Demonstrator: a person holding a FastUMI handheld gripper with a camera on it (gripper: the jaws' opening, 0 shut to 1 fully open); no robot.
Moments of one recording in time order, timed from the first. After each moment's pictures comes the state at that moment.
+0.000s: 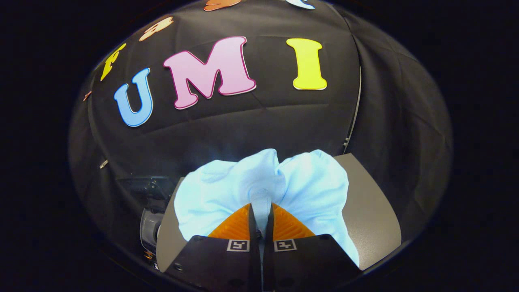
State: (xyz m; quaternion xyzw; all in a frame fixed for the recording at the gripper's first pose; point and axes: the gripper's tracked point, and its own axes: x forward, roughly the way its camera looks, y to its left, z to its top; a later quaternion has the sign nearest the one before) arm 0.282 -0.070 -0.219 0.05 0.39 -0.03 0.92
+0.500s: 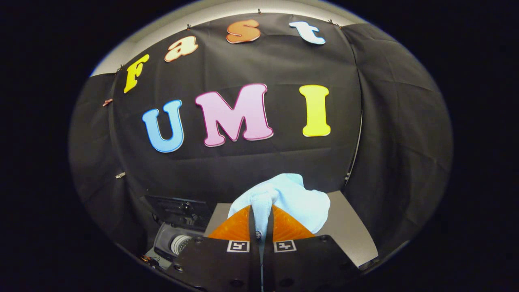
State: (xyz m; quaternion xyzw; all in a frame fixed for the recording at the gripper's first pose) arm 0.254 -0.030 -0.076 0.05 0.27 0.01 0.96
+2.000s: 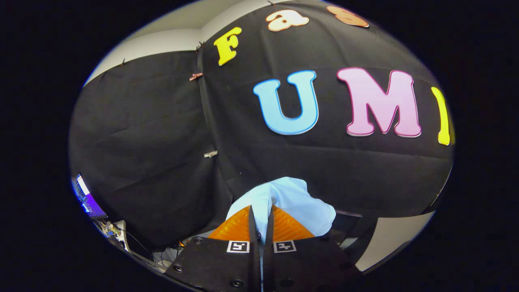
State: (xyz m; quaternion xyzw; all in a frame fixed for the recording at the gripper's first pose) arm 0.249 0.329 -0.164 0.07 0.36 0.35 0.86
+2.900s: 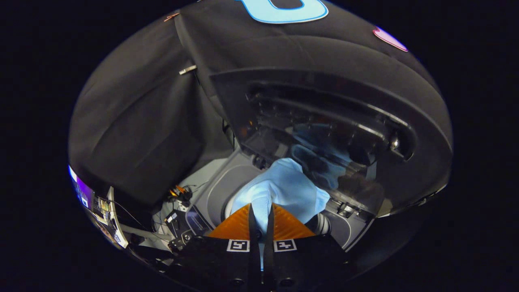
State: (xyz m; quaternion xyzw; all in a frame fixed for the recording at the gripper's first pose) arm 0.204 0.342 -0.415 -0.05 0.59 0.34 0.73
